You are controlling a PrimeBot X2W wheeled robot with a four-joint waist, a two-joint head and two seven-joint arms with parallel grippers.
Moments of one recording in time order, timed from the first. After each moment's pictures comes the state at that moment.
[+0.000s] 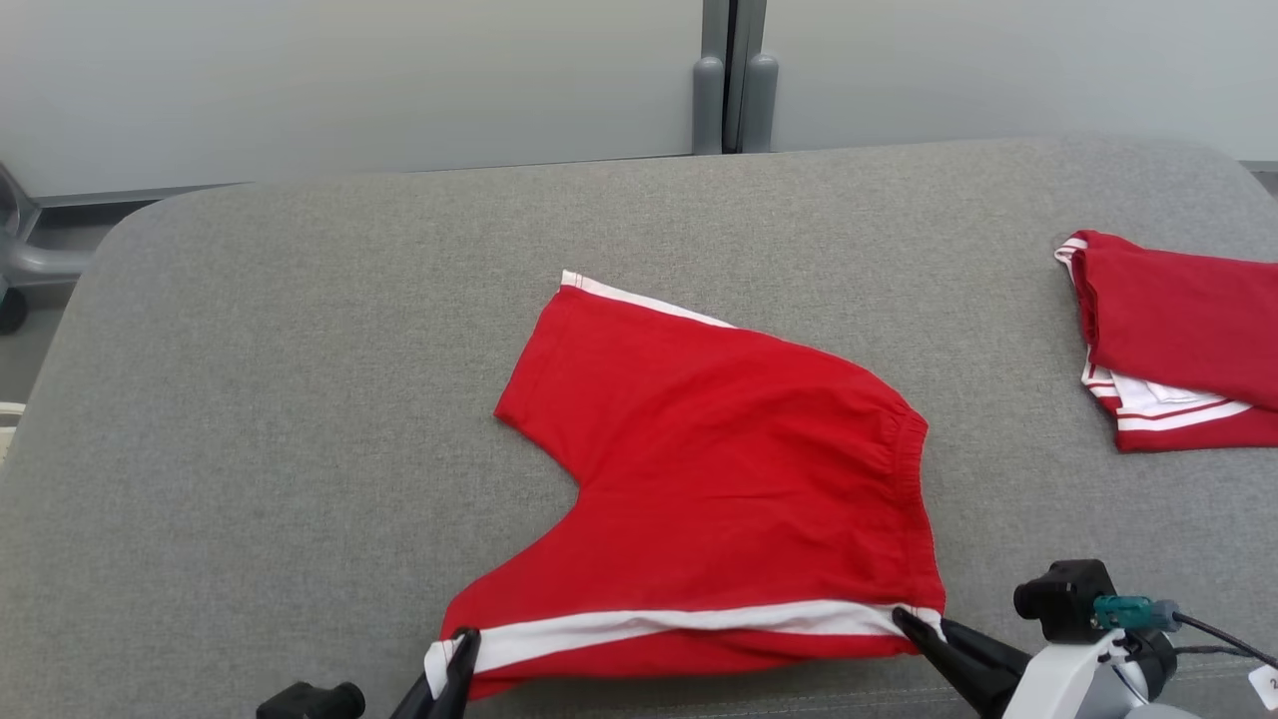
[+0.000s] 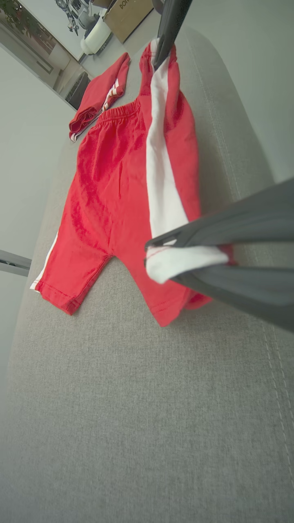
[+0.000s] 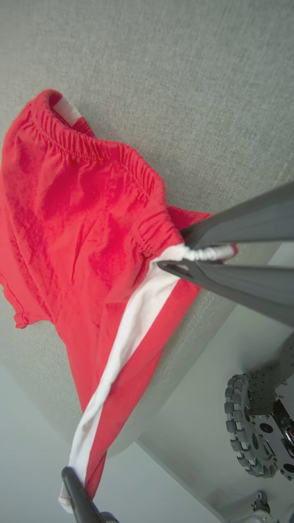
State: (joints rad) left arm 0.05 0.45 -0.65 0.09 -0.80 0.04 -0.26; right arm -0.23 -0.68 0.92 0.18 0.90 0.13 -0.17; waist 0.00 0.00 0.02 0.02
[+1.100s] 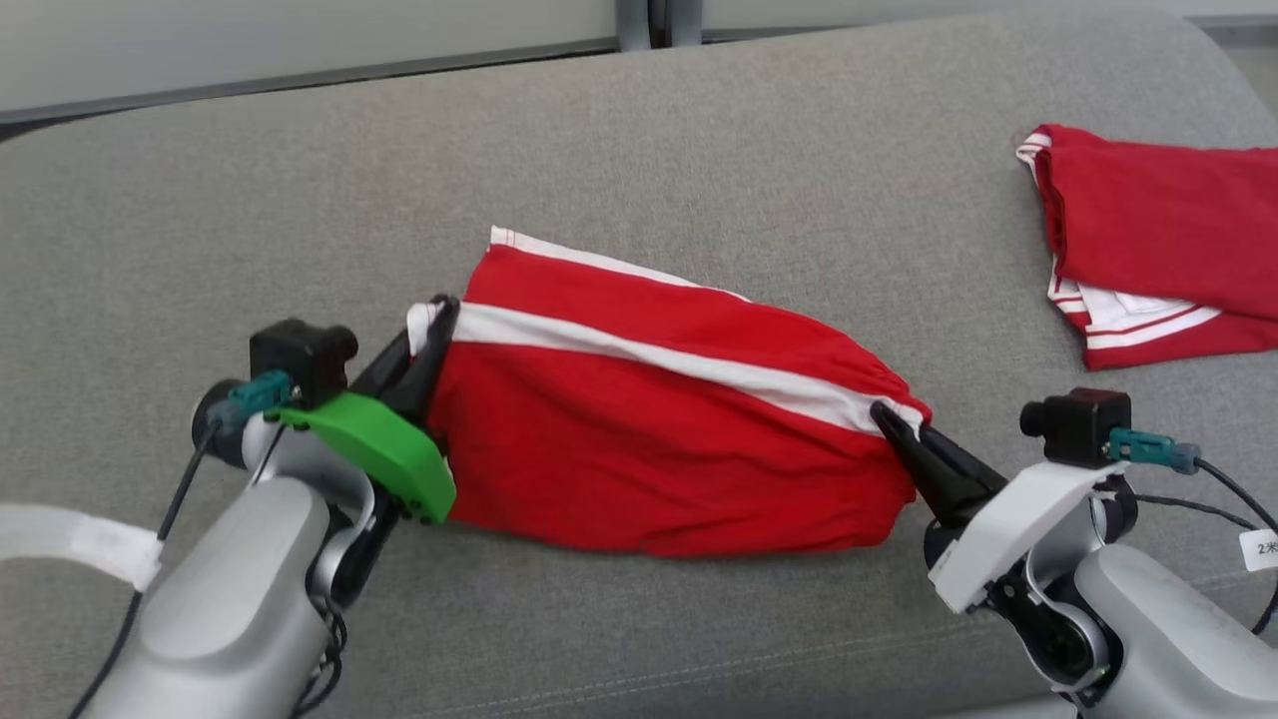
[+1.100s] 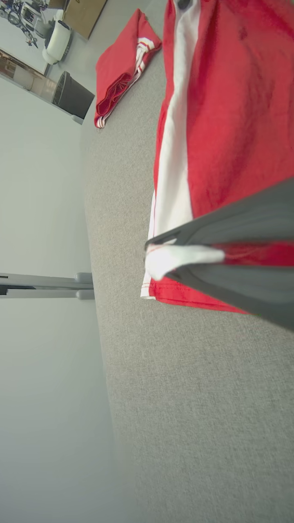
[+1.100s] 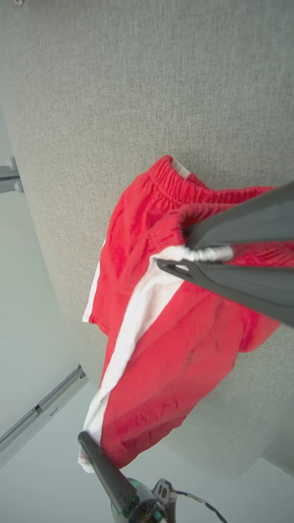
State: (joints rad) left arm -0.51 0.37 -0.65 0.39 -0.73 -0.06 -0.14; right arm -0.31 -0.48 0.61 0.19 0.91 0.13 -0.09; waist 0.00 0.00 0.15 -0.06
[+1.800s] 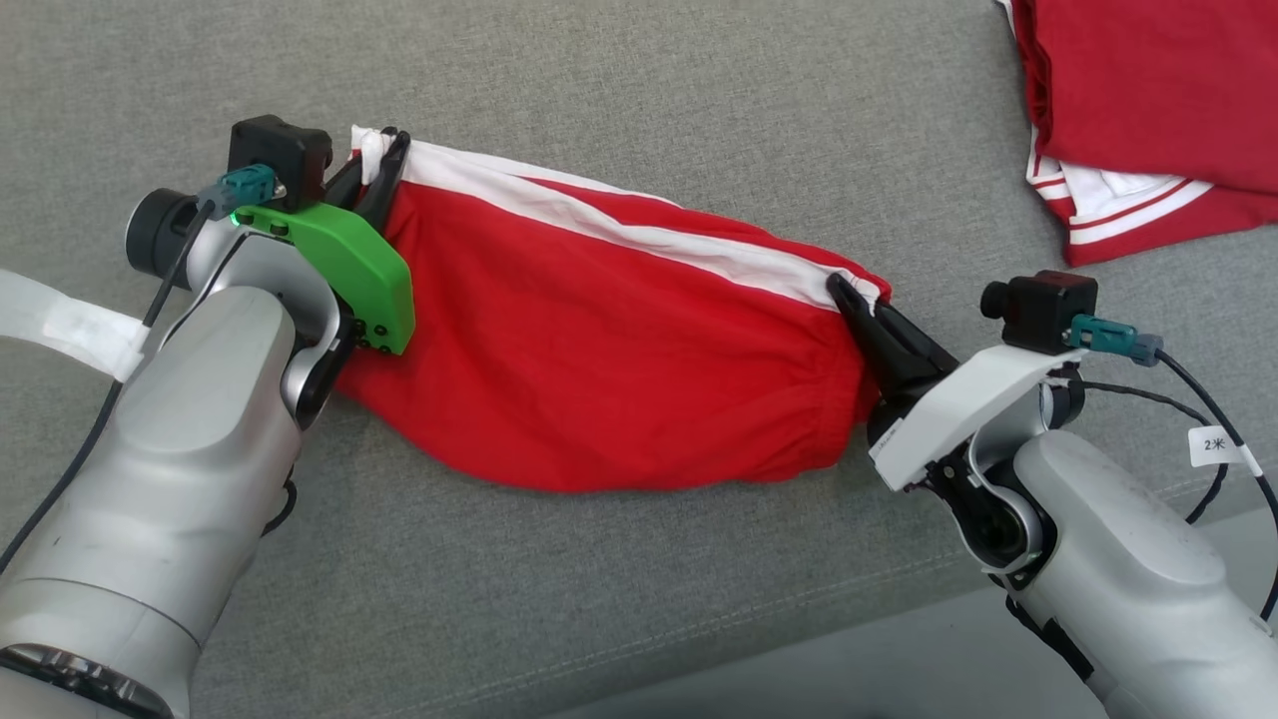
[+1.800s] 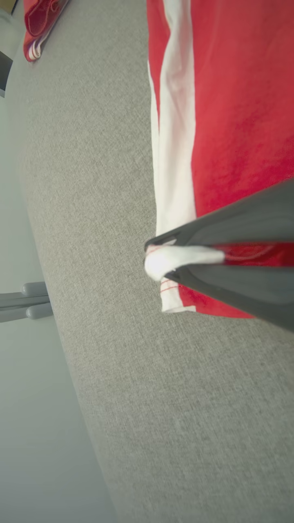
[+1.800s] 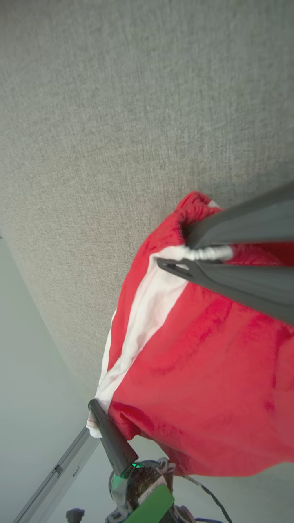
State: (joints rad) left arm -0.98 0.29 -0.77 0.88 -0.67 -0.13 -0.16; right arm -0.55 -0.34 0.61 0.34 0.91 0.13 -0.14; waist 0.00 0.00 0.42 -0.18
